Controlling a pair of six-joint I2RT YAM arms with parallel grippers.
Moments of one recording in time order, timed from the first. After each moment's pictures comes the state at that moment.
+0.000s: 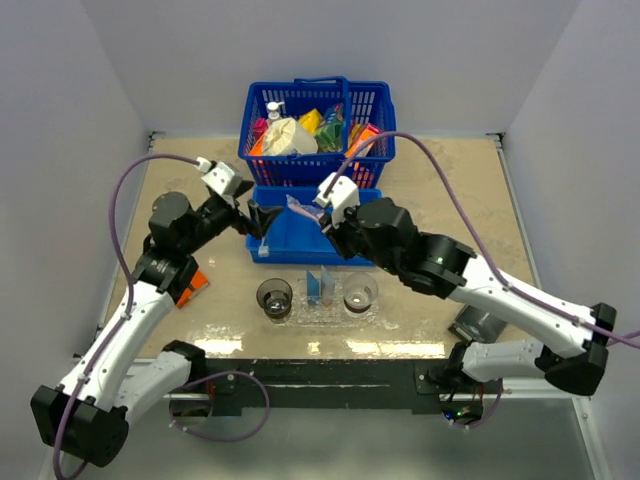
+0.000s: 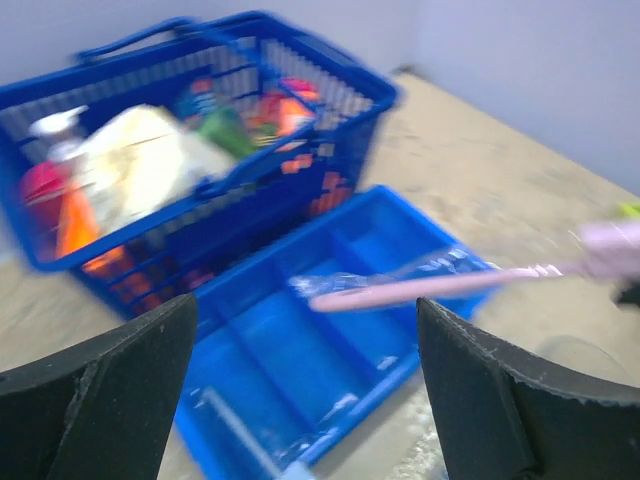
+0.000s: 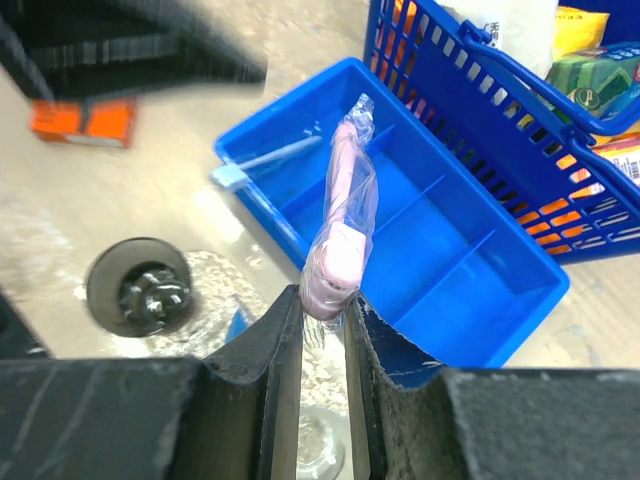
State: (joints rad) left arm -0.30 0.91 0.83 0.04 0.37 -0.04; right arm 1.06 1.24 1.30 -0.44 0.31 -0.05
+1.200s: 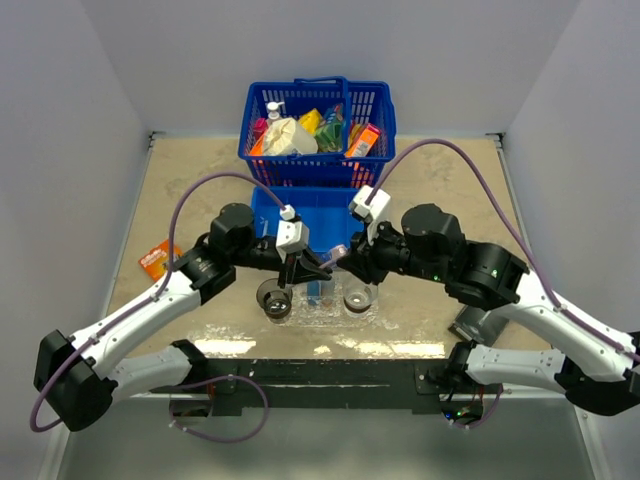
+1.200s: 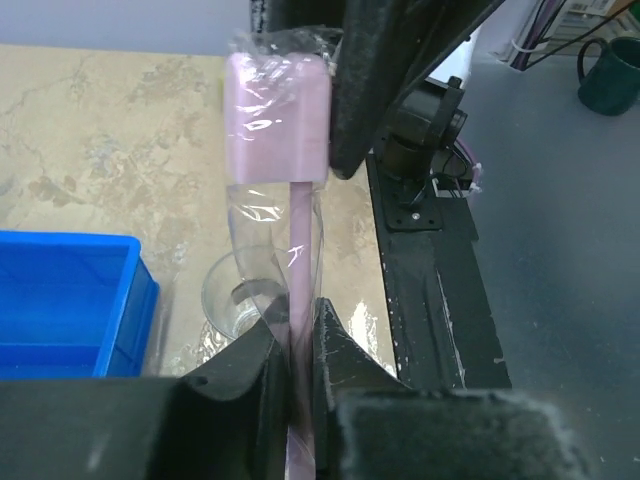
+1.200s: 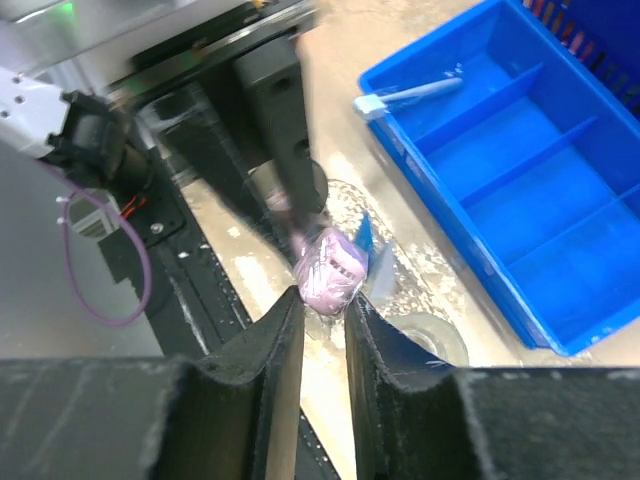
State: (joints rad) left arm -0.68 1.07 0.83 0.00 0.90 0.10; right arm 1.03 1.03 1.31 -0.70 -0.04 0.13
